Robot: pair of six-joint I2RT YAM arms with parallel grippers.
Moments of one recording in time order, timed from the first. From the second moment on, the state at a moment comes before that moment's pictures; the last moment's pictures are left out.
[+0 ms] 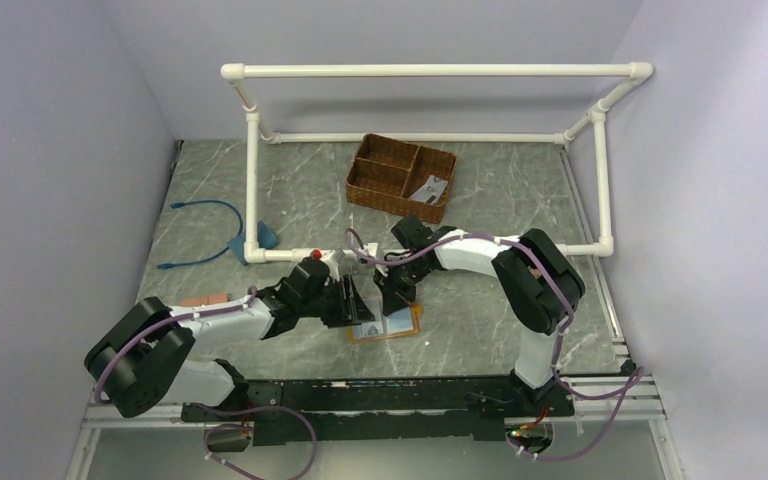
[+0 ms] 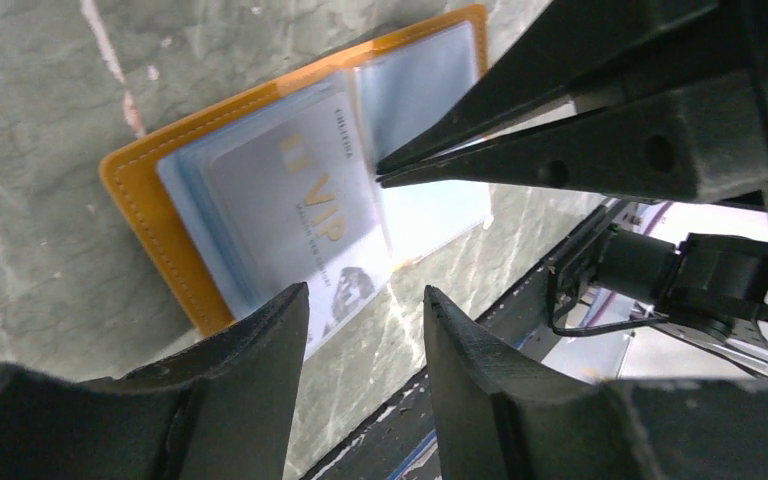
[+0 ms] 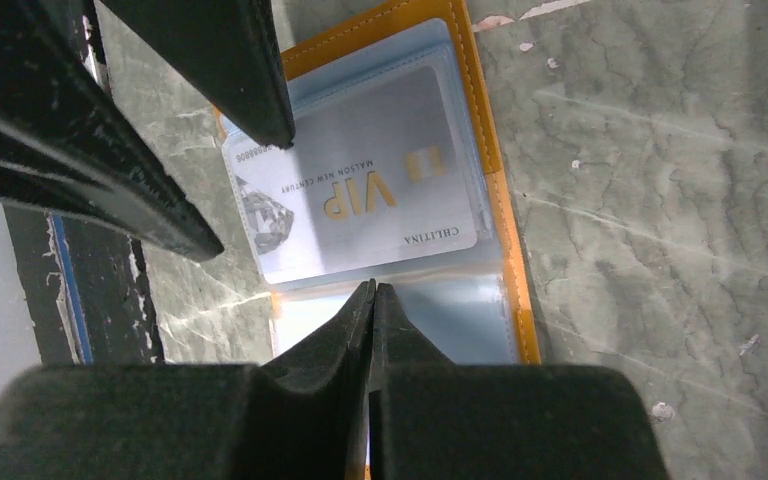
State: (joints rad) left arm -0.75 1.32 0.46 0.14 0.29 -0.93; right arm 0.67 1.85 1.06 -0.46 -0.76 -0.48
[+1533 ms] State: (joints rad) left arm -0.75 1.32 0.40 0.28 0.29 -0.99; right arm 0.67 1.87 1.08 -0.47 -0.76 -0.44
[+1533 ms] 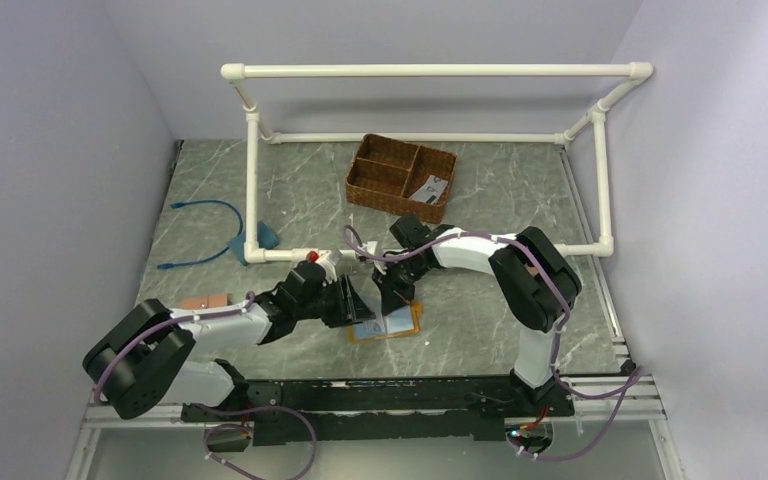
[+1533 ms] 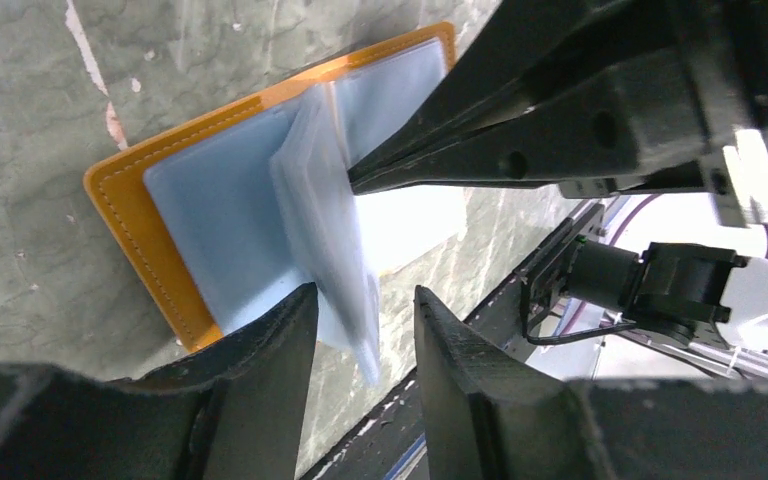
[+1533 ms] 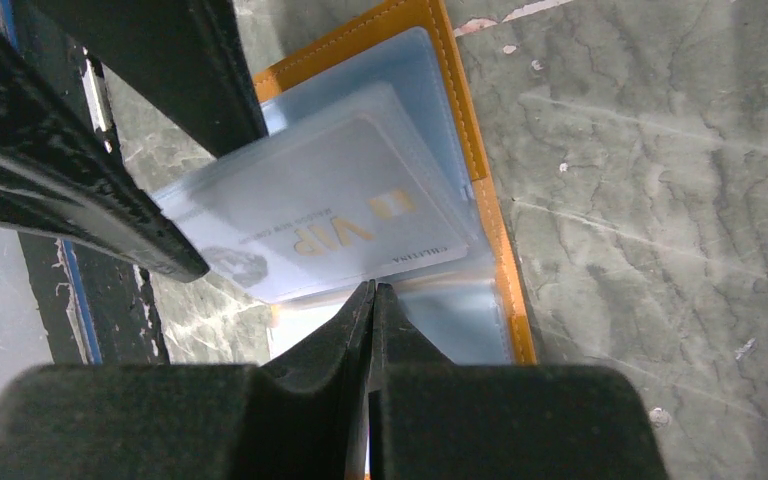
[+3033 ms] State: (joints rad) left arm -0.75 1.26 0.41 0.15 0.22 -0.97; right arm 0.66 1.87 1.09 -0.50 -0.76 -0.44
